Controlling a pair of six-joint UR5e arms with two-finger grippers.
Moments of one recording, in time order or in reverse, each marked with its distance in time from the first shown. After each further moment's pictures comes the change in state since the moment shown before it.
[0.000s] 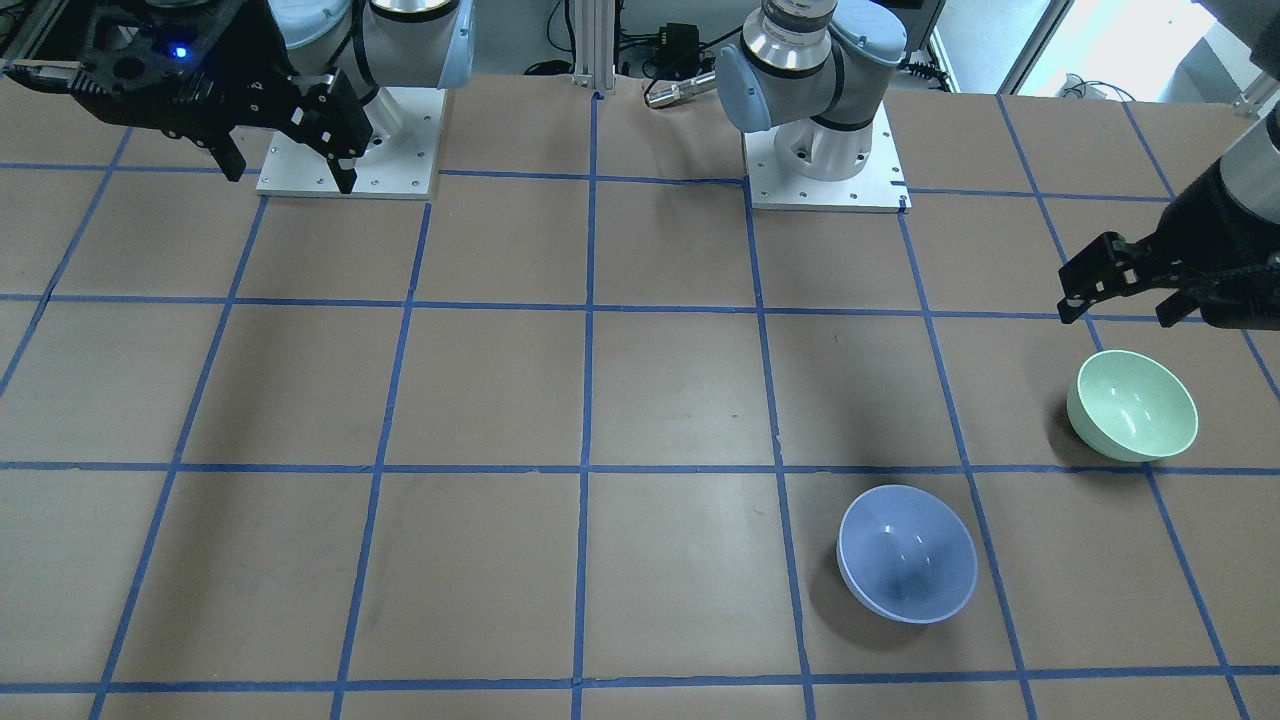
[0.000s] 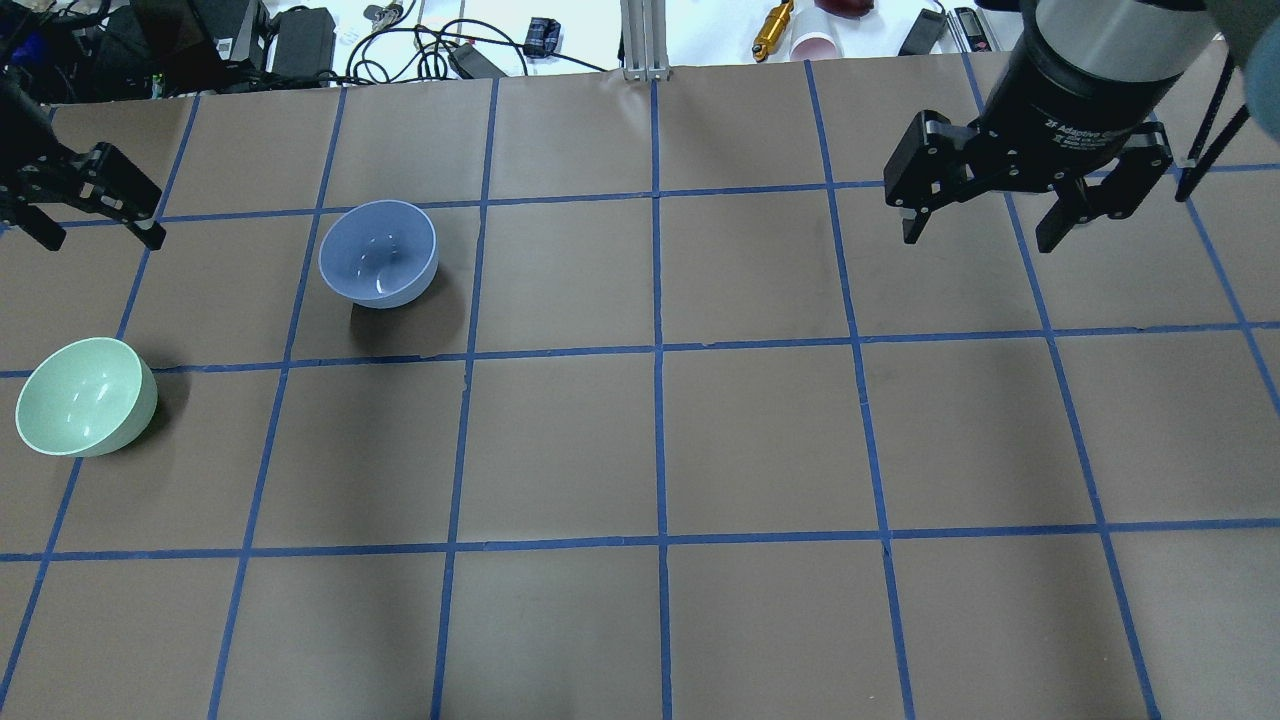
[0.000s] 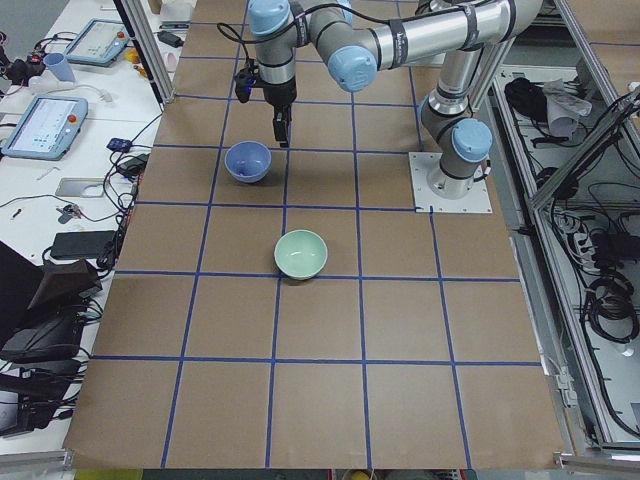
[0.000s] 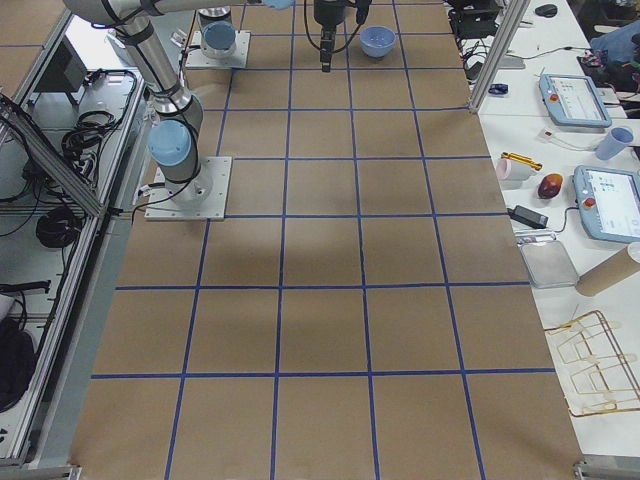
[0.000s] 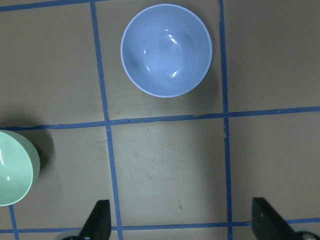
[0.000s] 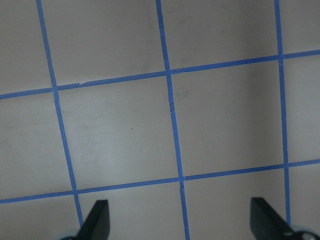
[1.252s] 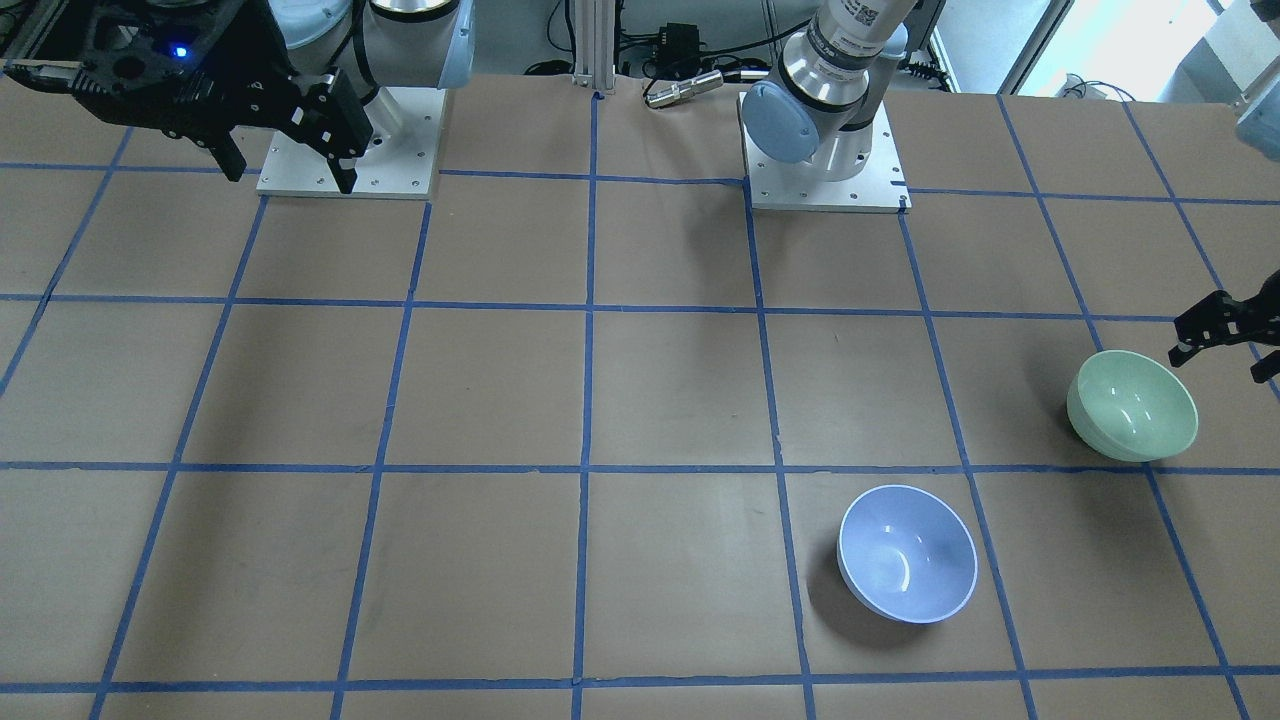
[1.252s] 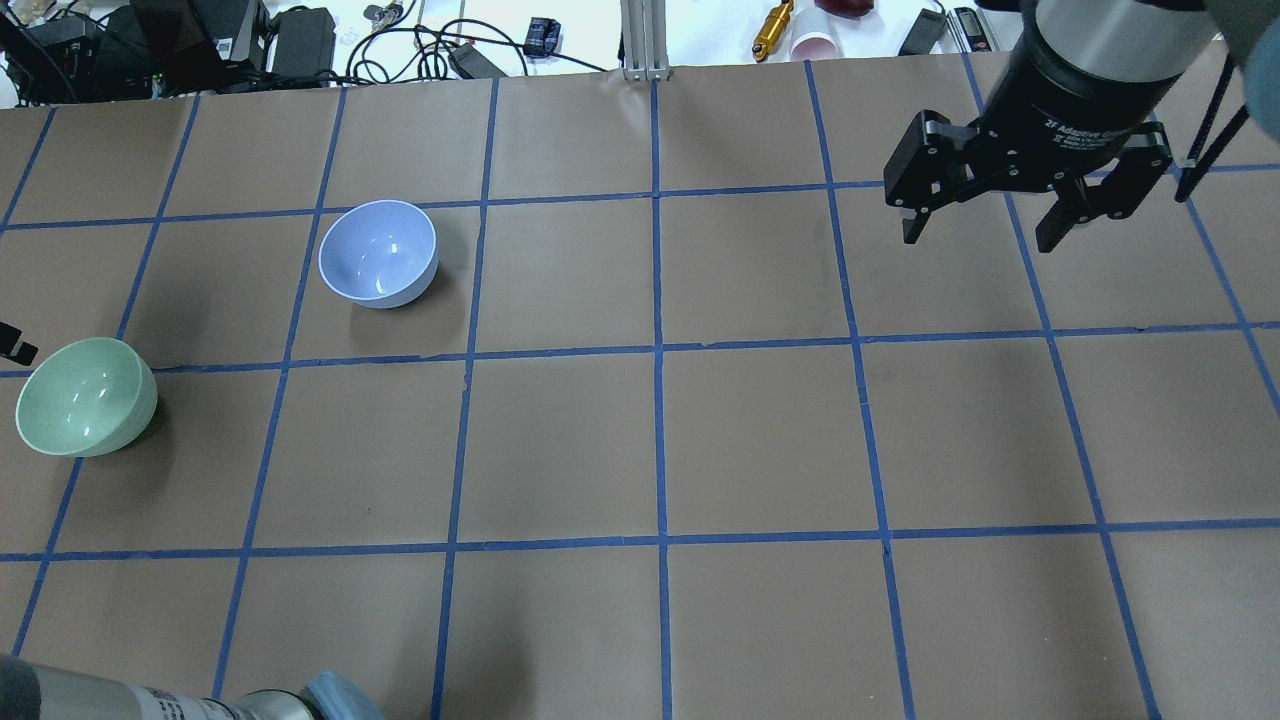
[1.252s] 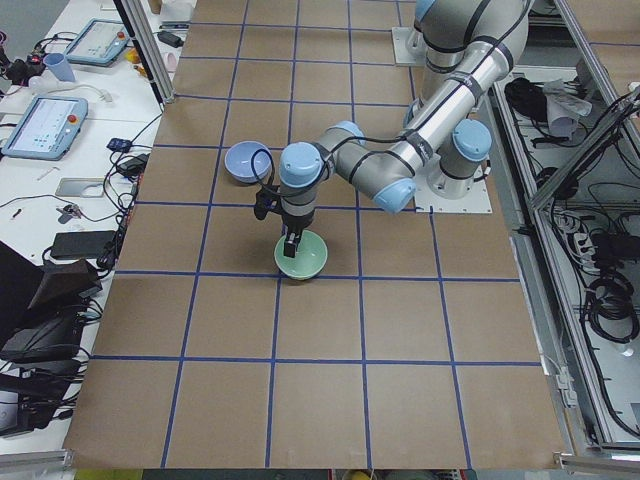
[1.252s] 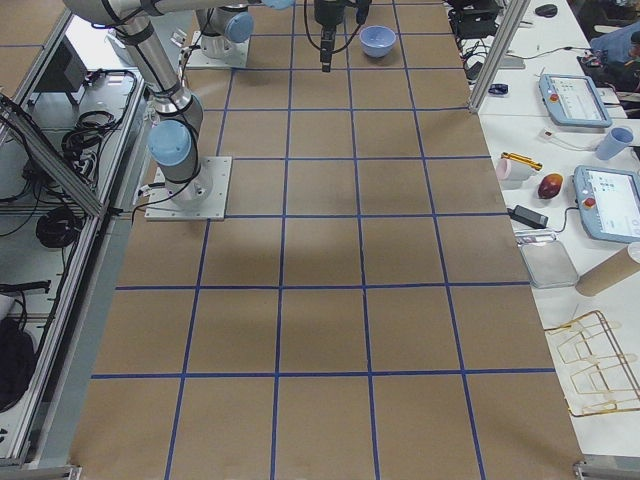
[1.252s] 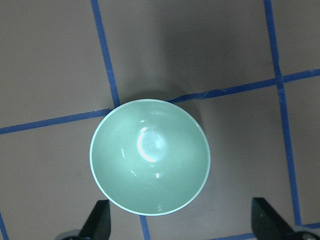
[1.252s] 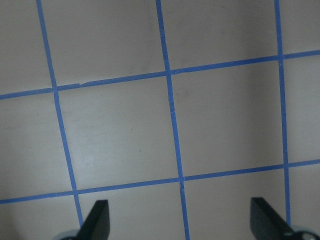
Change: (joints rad) left arm 0.392 -0.161 -0.188 0.432 -0.112 0.545; right arm 0.000 0.000 0.000 -0.001 0.000 0.000
